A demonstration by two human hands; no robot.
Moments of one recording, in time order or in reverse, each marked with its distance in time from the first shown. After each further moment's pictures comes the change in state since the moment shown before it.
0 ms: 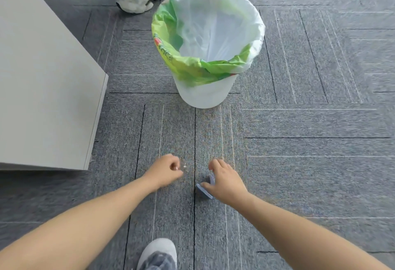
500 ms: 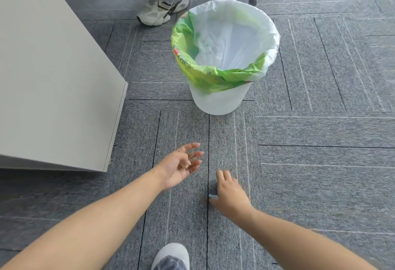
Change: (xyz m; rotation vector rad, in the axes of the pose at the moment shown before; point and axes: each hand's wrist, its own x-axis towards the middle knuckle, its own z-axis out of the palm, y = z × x) left_hand -0.019 0.030 -0.037 -1.487 -0.122 -0.248; right_hand -0.006 -0.018 0.027 -0.006 -0.003 0.000
